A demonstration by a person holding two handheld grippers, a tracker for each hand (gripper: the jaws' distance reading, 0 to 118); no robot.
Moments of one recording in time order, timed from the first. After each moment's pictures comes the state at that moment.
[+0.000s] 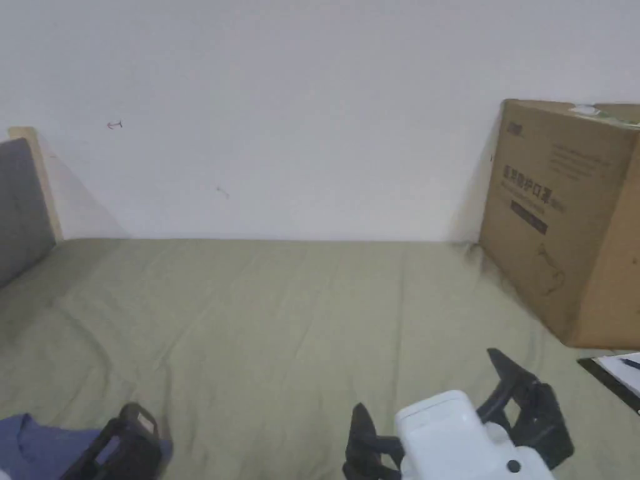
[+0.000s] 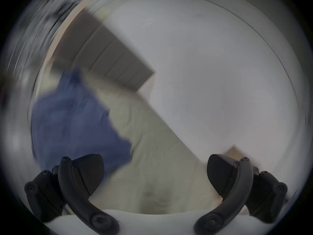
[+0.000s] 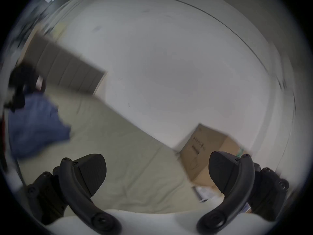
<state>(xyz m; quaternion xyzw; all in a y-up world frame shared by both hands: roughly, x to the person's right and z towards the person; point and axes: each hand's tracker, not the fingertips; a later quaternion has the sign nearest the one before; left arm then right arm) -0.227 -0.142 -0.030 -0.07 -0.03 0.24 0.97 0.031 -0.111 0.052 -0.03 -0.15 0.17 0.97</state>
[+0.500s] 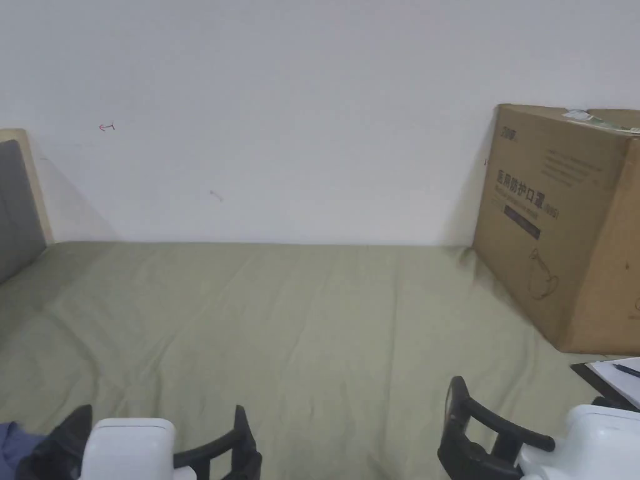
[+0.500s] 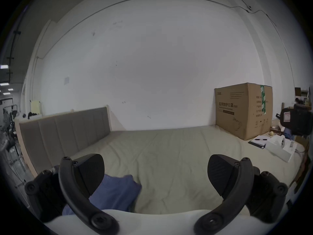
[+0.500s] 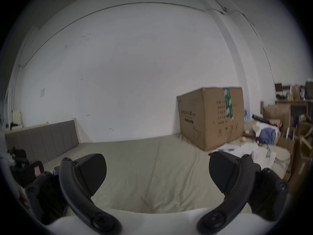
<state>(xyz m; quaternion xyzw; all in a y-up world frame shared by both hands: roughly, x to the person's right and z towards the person) -0.171 -0.126 -0.016 -0.02 -0.11 -0.05 0.99 0.085 -0.115 0.083 0.02 -0.22 -0.03 0.98</state>
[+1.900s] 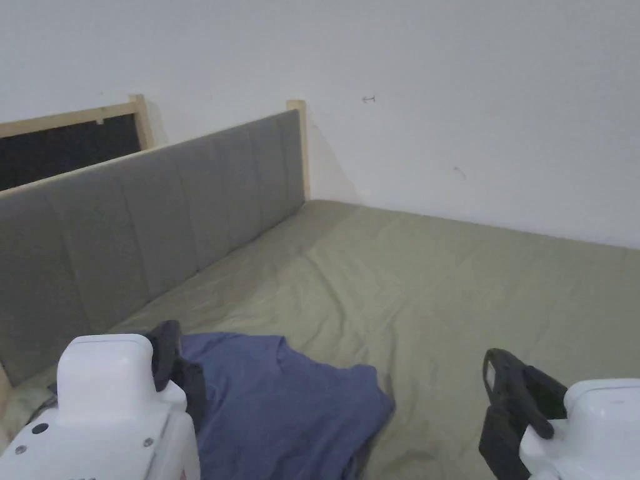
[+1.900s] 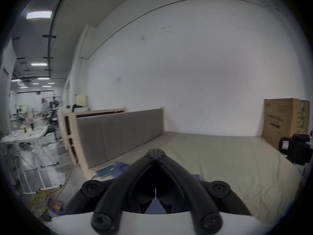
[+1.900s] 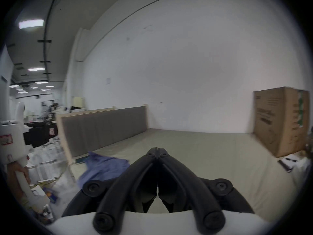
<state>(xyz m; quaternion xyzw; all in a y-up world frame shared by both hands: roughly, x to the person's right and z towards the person) -0.351 -0.085 0.034 -0.04 0.12 0.01 0.99 -0.071 -0.107 0.006 -0.04 0.16 -0.04 0.99</state>
